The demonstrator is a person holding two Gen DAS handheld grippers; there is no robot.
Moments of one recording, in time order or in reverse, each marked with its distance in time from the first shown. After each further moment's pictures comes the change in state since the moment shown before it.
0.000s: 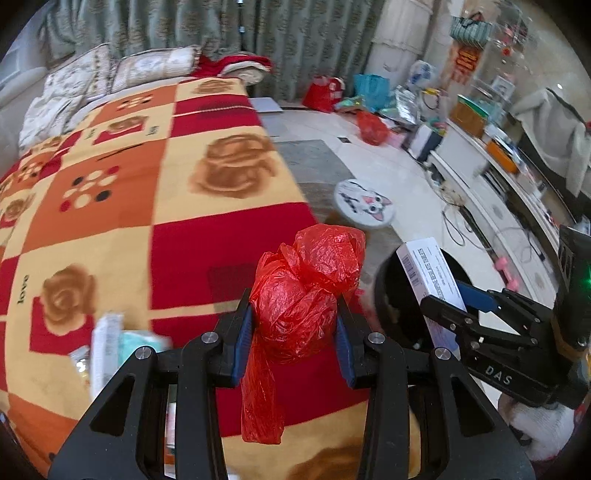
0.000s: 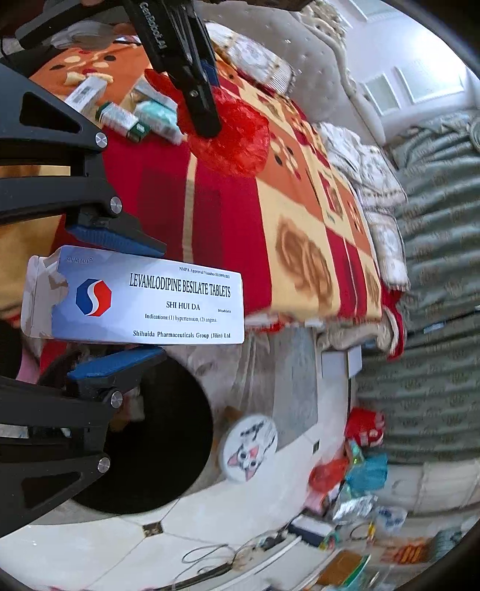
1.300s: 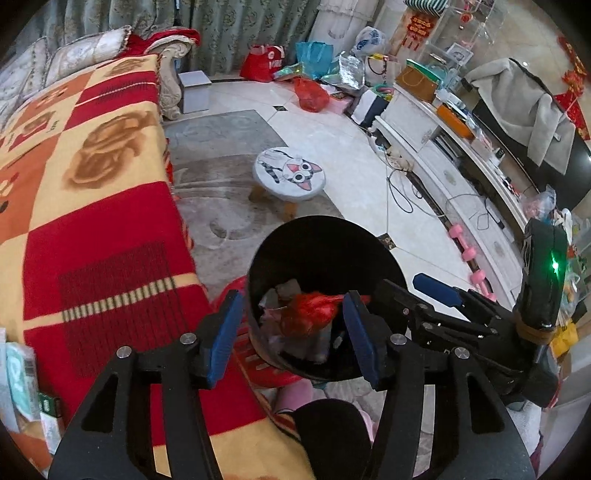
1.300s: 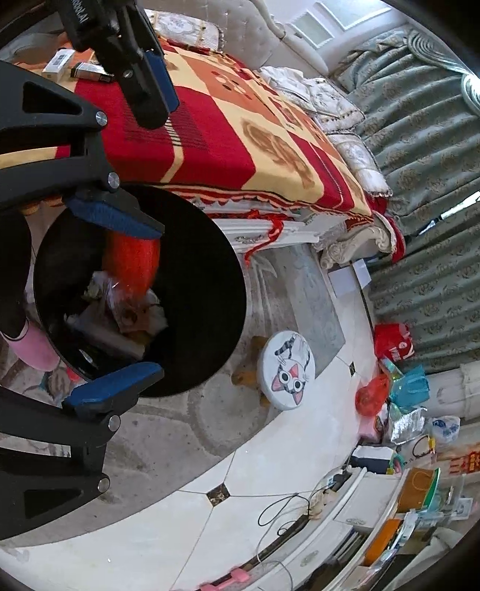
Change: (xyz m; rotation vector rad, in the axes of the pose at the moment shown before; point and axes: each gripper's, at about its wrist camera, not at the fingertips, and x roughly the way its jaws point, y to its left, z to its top) left arm 0.059 -0.115 0.007 0.063 0.116 -0.184; right arm -0.009 -0.122 -0.027 0.256 0.011 -0.087
